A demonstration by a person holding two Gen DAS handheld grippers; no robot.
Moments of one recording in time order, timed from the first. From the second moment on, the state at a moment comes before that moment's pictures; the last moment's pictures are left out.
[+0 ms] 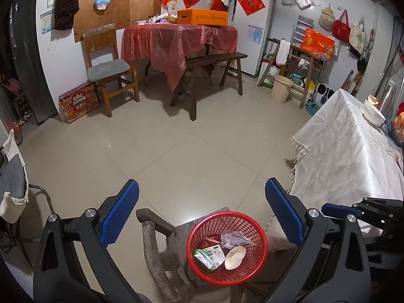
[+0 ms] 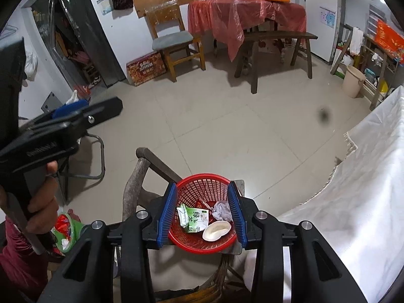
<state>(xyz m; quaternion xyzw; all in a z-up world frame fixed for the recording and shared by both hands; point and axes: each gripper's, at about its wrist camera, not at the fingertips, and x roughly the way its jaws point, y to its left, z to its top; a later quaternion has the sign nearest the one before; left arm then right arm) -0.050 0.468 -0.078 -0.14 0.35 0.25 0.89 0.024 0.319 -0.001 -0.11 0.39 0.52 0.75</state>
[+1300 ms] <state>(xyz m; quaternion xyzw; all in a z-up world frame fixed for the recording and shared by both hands) 0.015 0.218 -0.024 0.02 0.31 0.08 0.95 0.083 -0.060 0.020 0.12 0.25 0.26 0.93</state>
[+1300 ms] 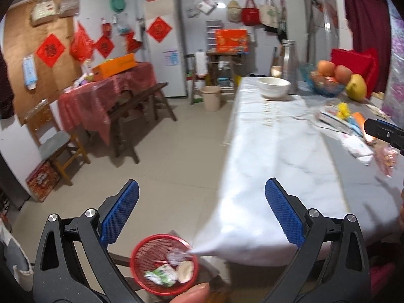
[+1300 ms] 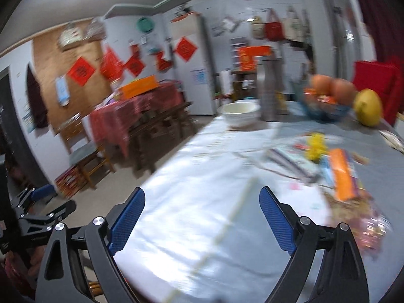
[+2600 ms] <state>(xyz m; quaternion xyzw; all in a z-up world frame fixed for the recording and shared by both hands) 0.125 0.053 -0.101 0.03 0.42 -0.04 0.90 0.123 -0.211 -0.088 0.19 0.36 0.12 0.90</state>
